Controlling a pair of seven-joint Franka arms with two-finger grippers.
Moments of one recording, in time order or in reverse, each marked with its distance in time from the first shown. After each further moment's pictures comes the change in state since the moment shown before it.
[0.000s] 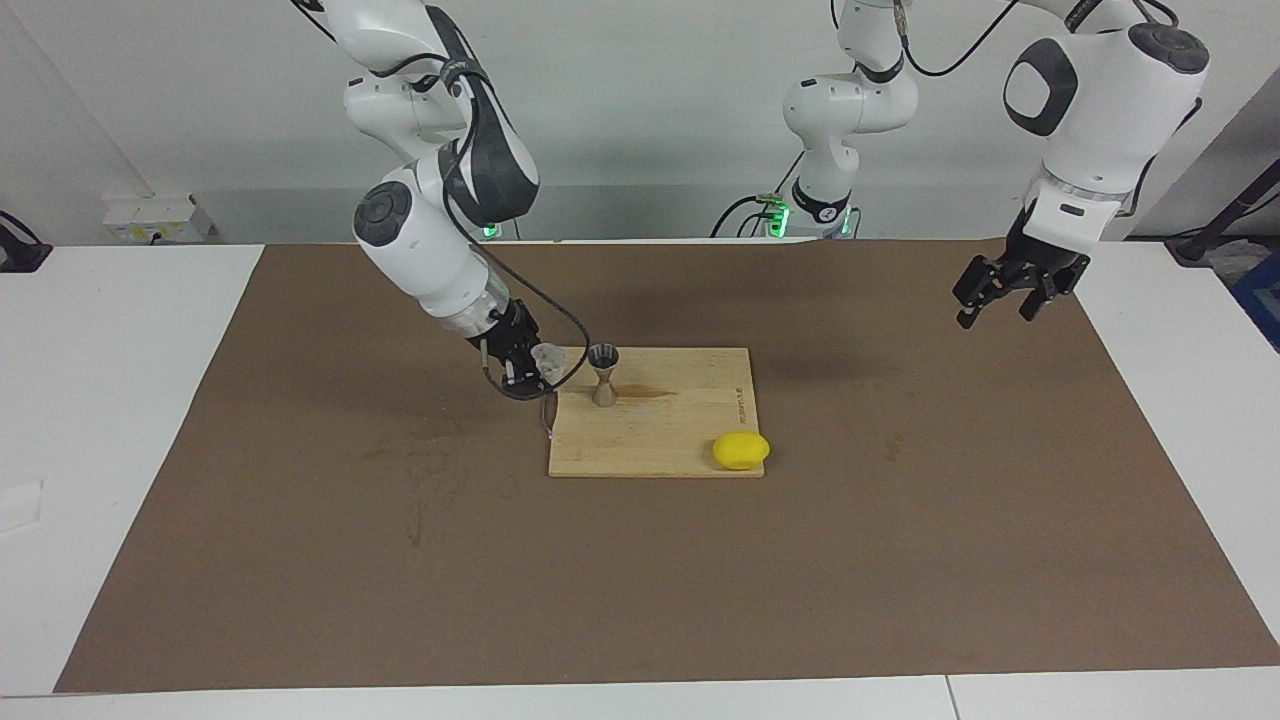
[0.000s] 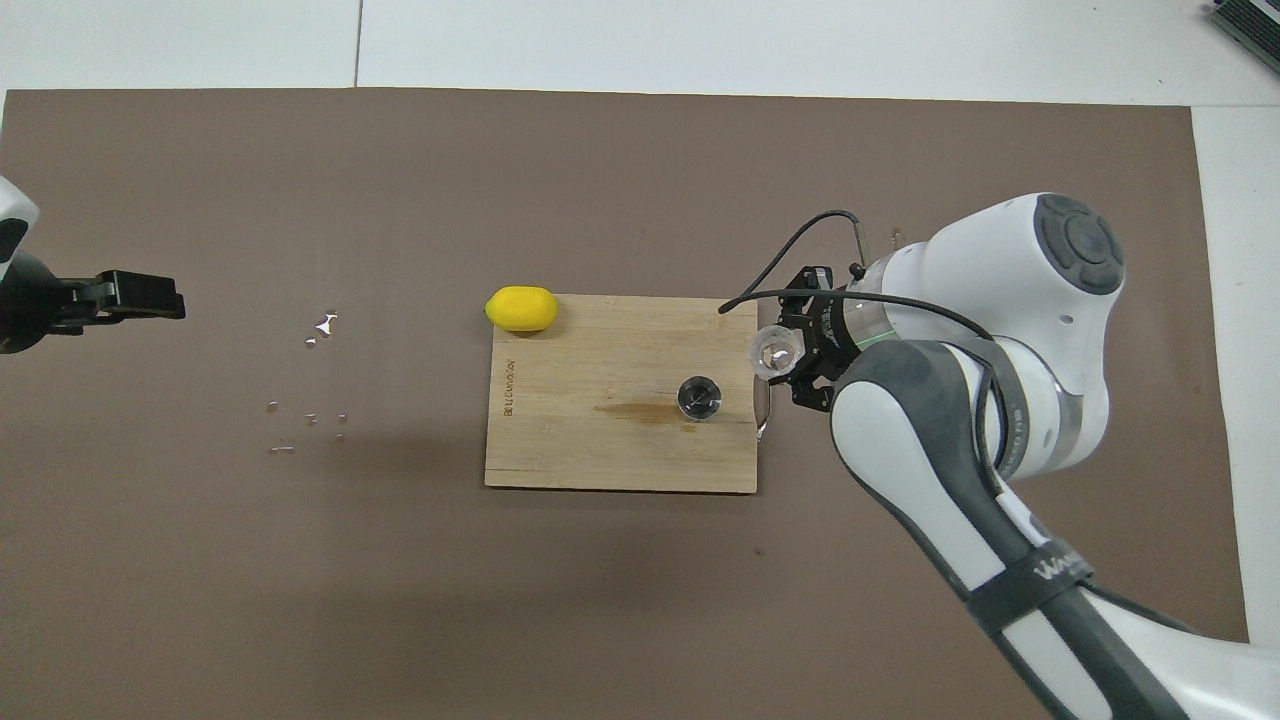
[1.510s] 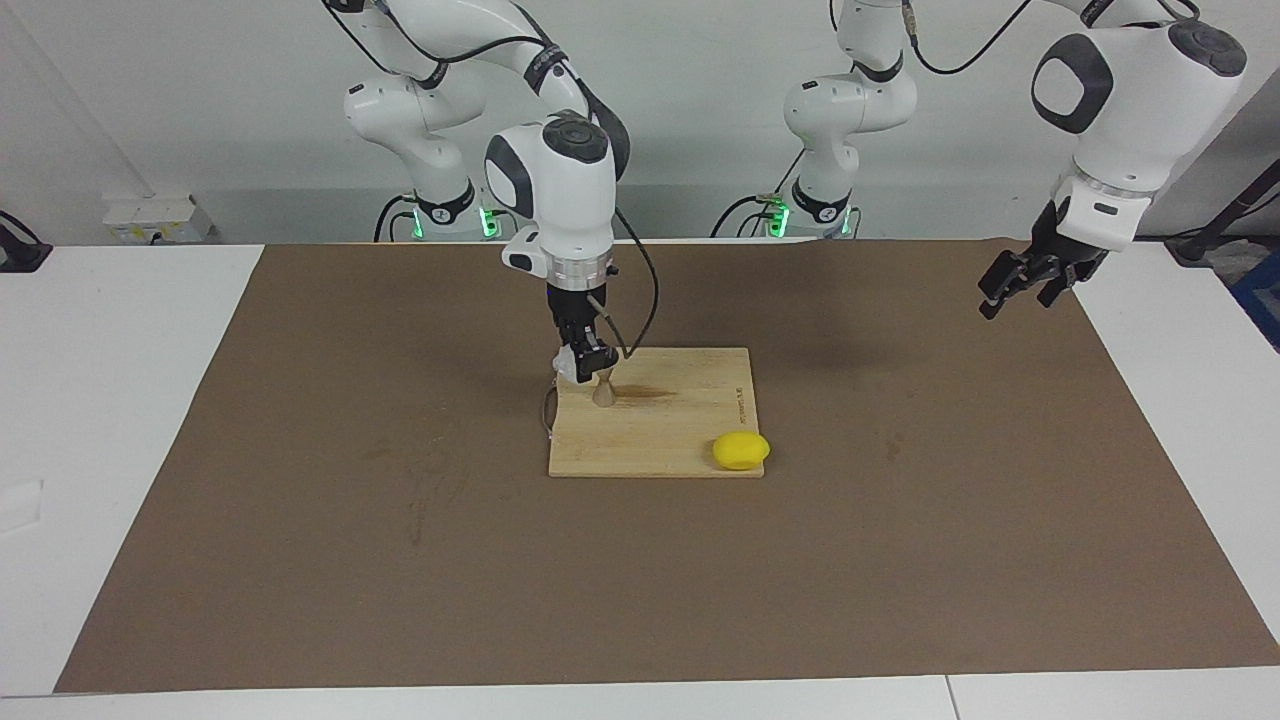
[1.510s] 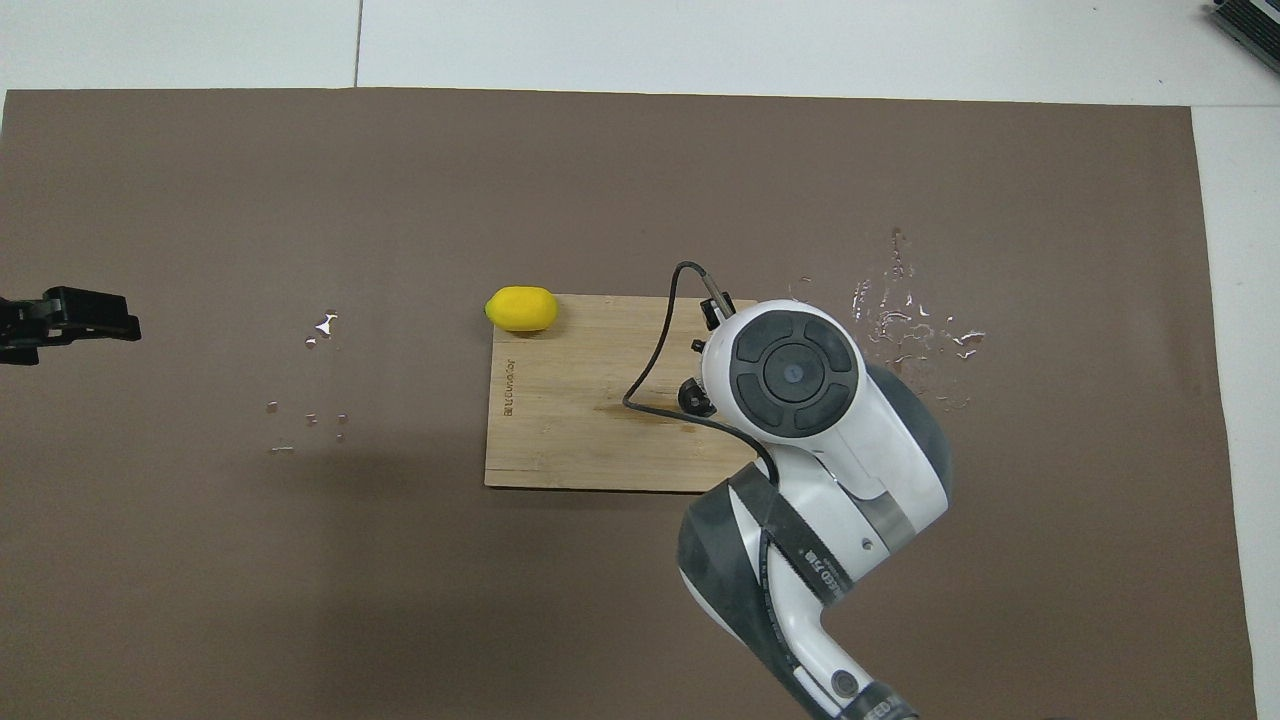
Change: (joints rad) left arm 0.073 -0.005 0.011 -0.001 0.000 -0.068 -0.006; right arm 0.234 -0.001 0.002 0.019 -0.587 0.033 0.169
